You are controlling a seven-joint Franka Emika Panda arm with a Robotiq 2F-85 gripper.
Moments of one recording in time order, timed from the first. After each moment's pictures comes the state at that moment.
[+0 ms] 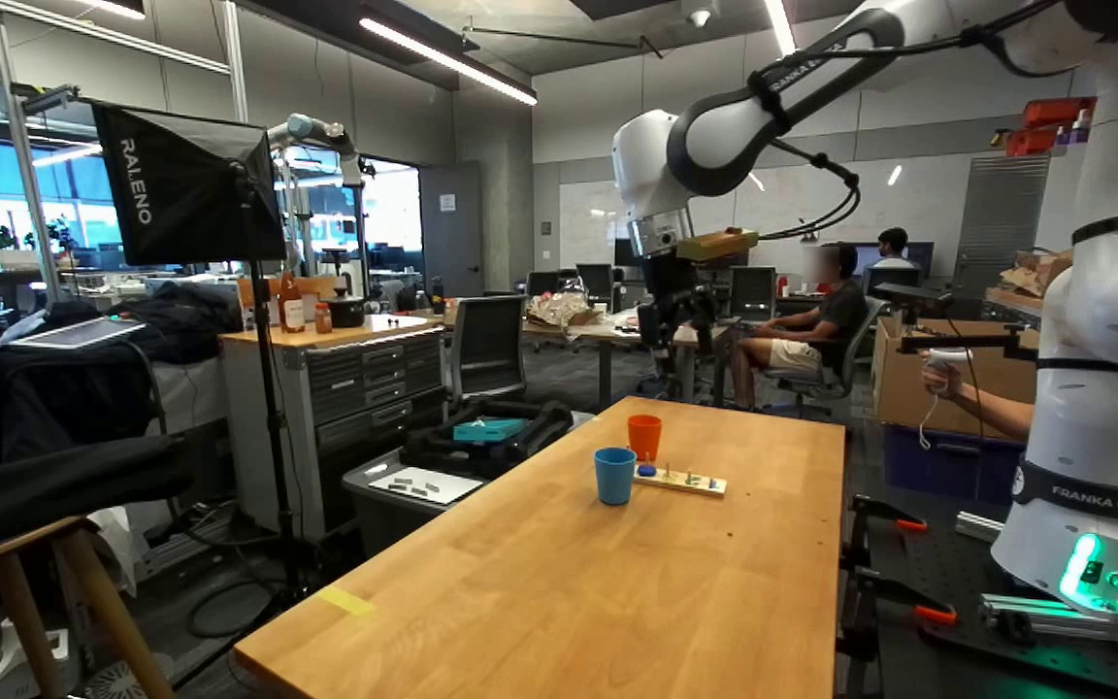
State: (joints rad) arm -0.06 -0.01 0.27 -2.13 -0.04 1.87 0.57
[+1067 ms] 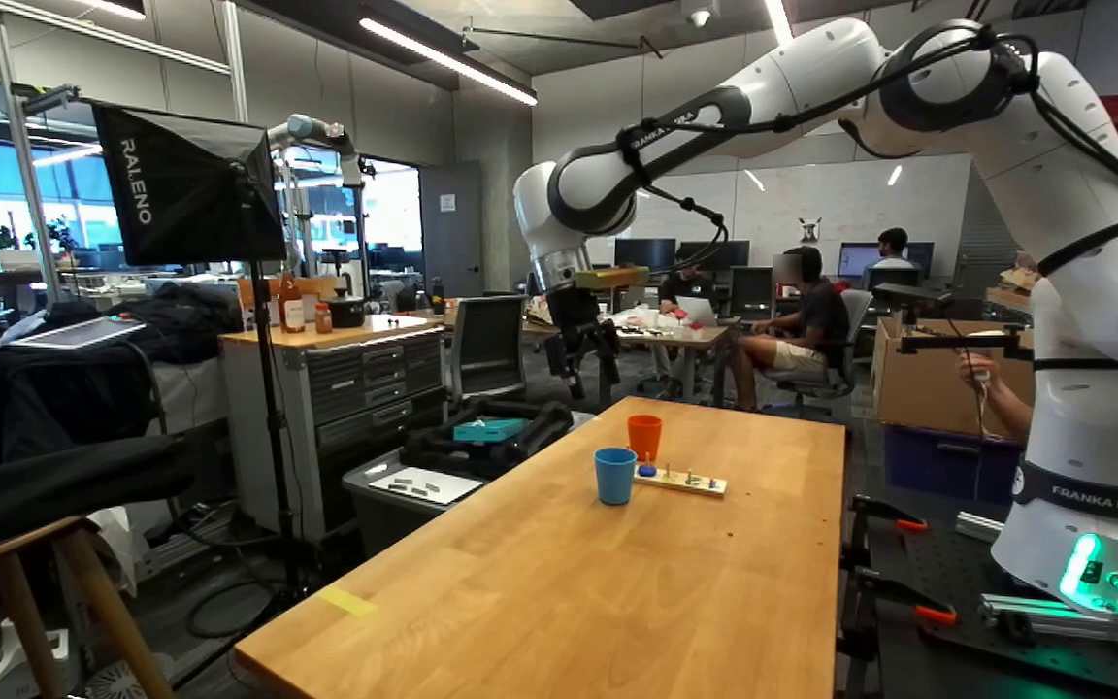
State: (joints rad) arm 0.10 0.49 0.12 -1.56 -0.01 1.74 0.40
